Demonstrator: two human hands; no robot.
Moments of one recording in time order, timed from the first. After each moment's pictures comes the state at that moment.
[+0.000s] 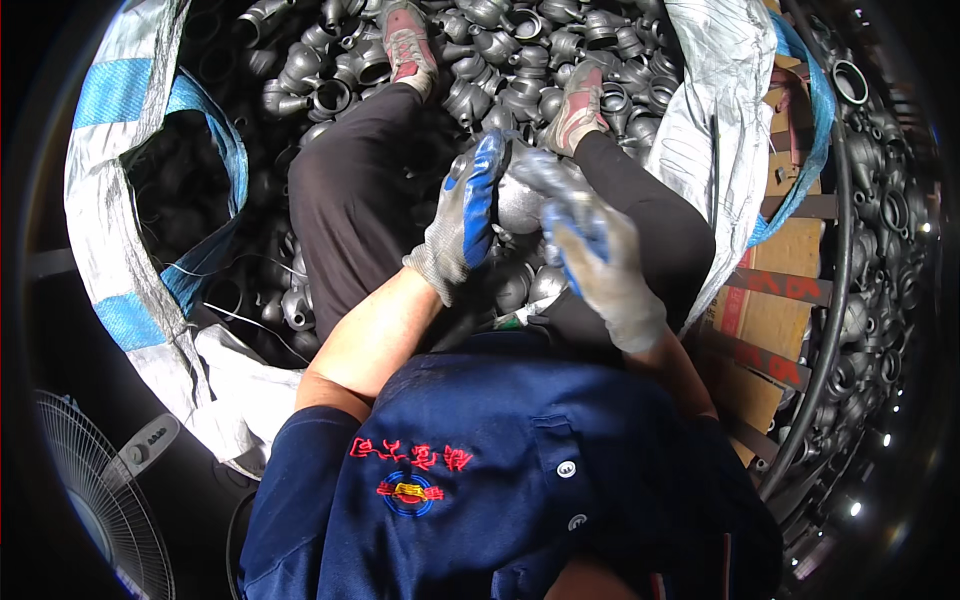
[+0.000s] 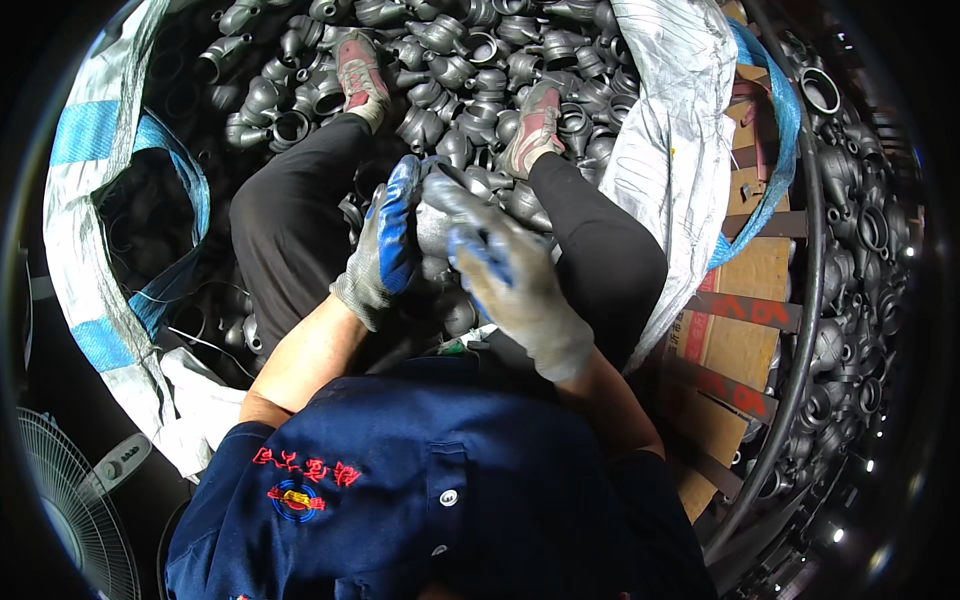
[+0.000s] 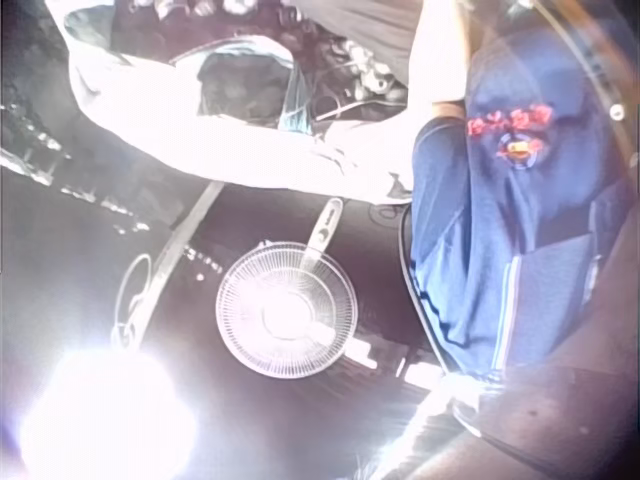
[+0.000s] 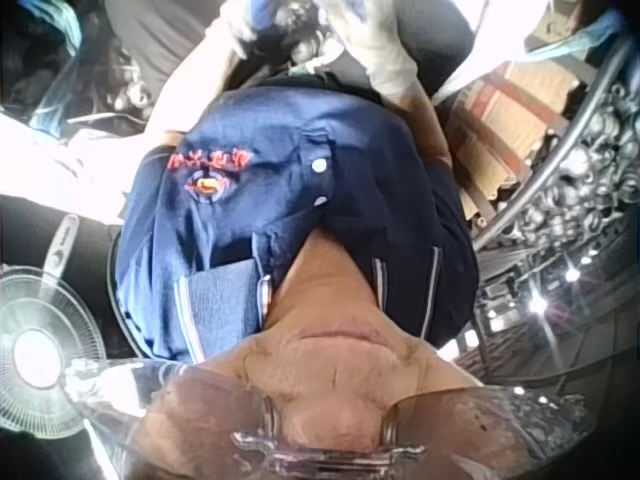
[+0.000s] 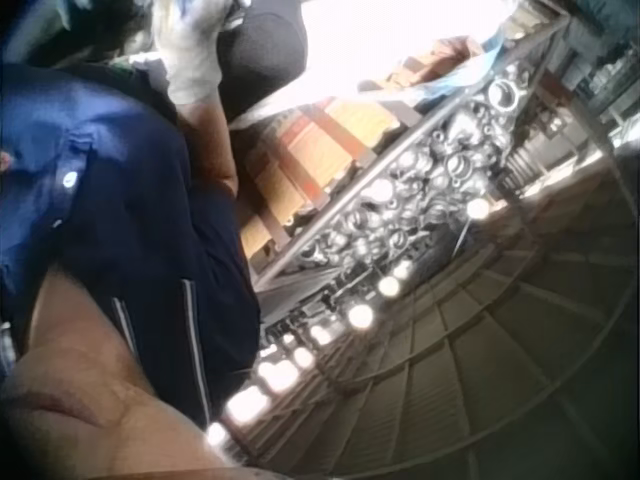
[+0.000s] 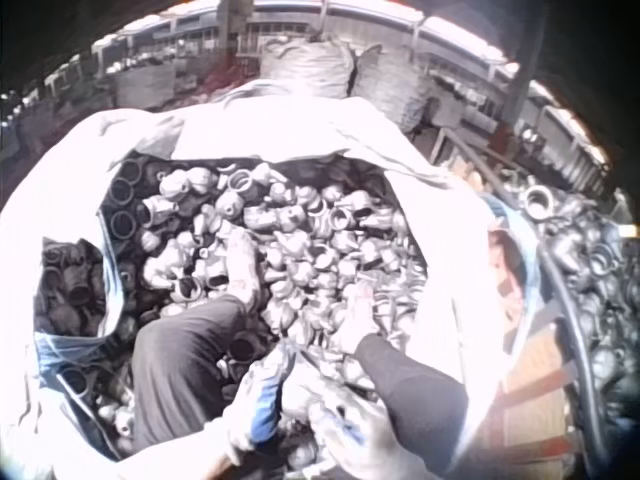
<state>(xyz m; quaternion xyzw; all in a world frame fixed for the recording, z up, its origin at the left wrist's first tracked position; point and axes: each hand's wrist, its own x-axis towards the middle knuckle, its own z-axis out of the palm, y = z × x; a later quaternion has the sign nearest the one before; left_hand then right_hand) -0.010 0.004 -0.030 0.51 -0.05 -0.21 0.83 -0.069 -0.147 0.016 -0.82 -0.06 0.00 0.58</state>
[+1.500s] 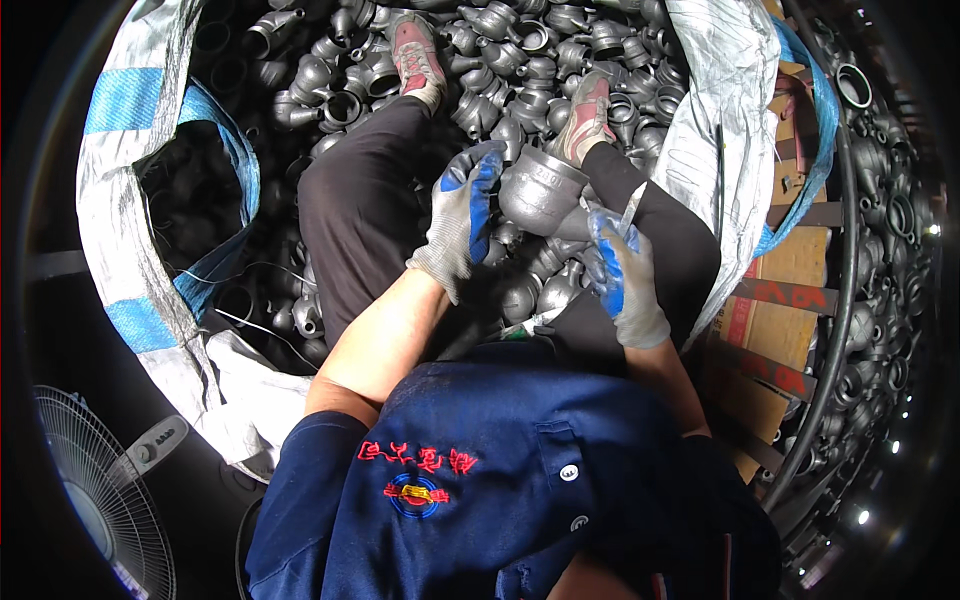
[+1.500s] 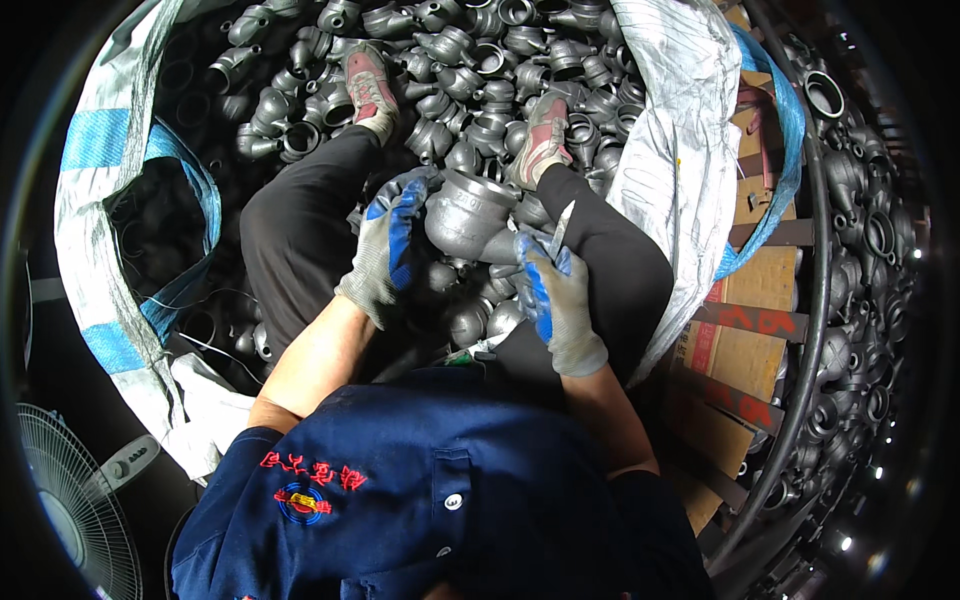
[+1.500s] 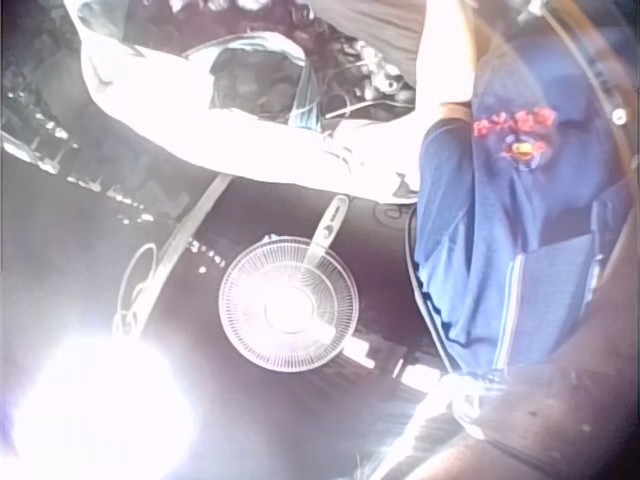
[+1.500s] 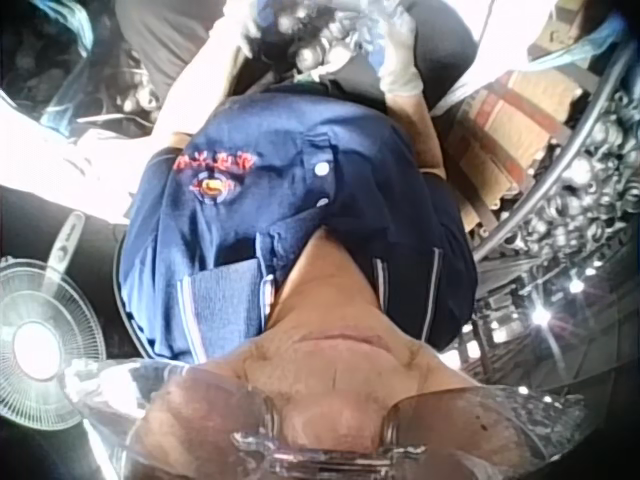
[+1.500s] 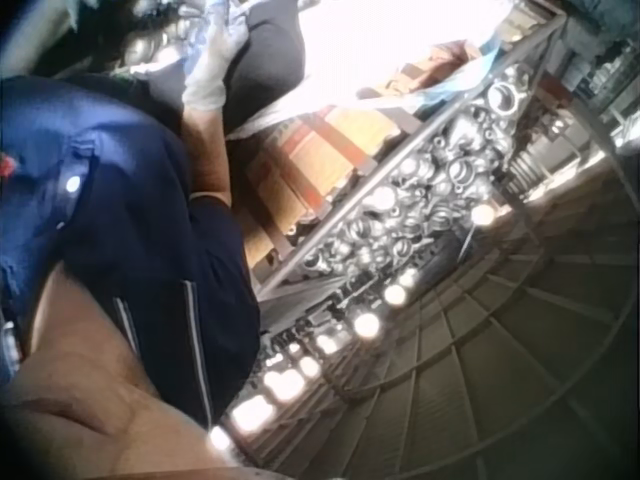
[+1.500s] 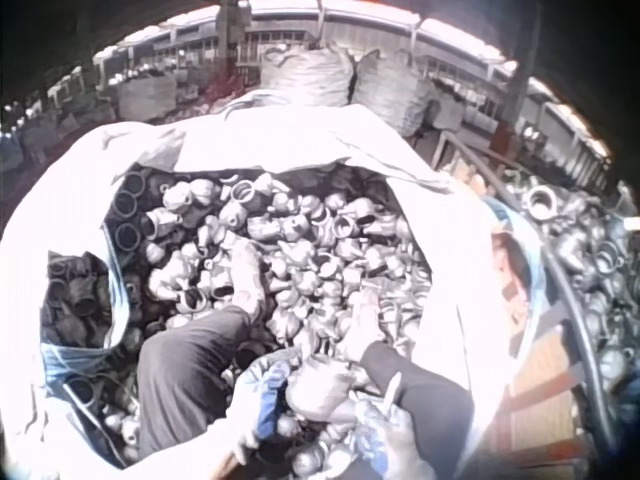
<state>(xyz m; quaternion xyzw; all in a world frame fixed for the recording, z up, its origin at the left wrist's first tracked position) 0.000 -0.002 -0.049 0.46 0.13 -0.13 0.87 -0.078 -0.175 -0.014 -0.53 0.25 0.06 0.81</state>
